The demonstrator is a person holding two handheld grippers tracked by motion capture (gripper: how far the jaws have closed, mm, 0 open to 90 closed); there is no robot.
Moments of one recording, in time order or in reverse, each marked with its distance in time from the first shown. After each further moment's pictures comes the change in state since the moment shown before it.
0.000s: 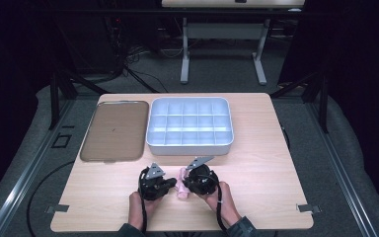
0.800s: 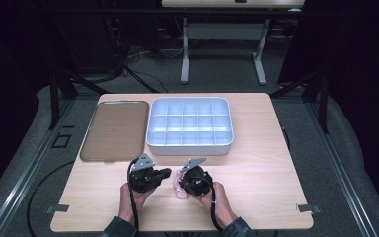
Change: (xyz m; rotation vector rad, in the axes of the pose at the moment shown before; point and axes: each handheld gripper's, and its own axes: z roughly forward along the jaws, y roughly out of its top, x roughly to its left) left arm 0.010 0.034 -0.035 -0.100 -0.085 0.059; right arm 0.005 0.000 0.019 0.017 -0.014 -0.034
